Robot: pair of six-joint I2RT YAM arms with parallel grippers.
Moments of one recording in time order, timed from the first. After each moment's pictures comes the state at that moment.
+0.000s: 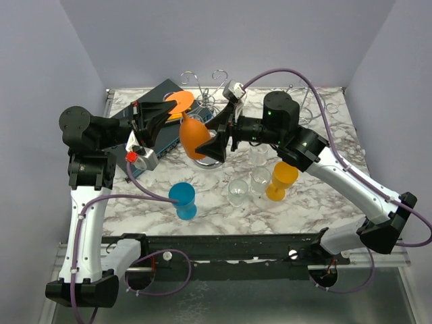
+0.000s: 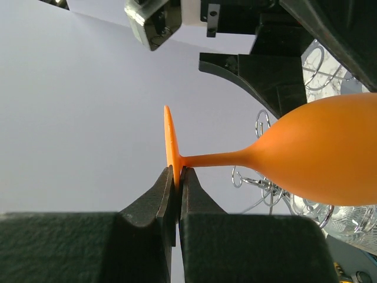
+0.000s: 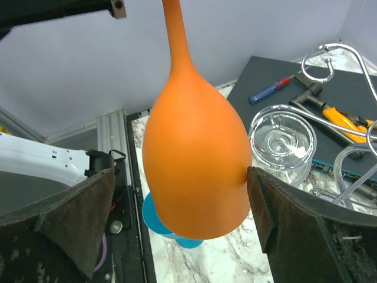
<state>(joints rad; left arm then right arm) -0.03 0.97 1.27 0.01 1.27 1.05 0.86 1.40 1.54 -0.24 -0.49 0.12</state>
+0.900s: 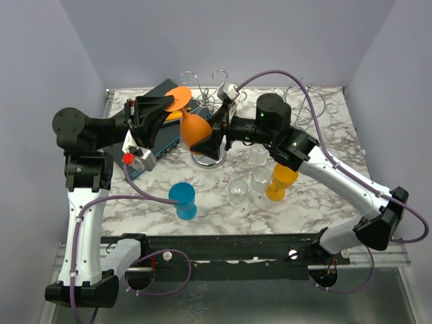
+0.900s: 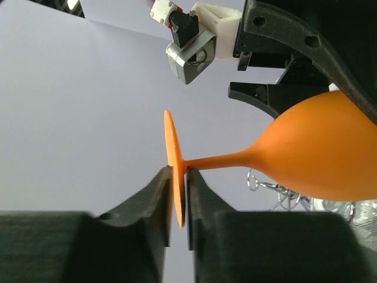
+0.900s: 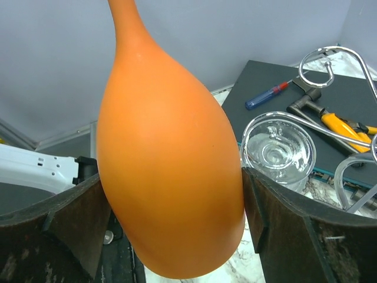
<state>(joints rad) -0.03 0.97 1.31 0.03 1.27 1.02 0.86 1.45 1.50 -0.13 -0.49 0.12</state>
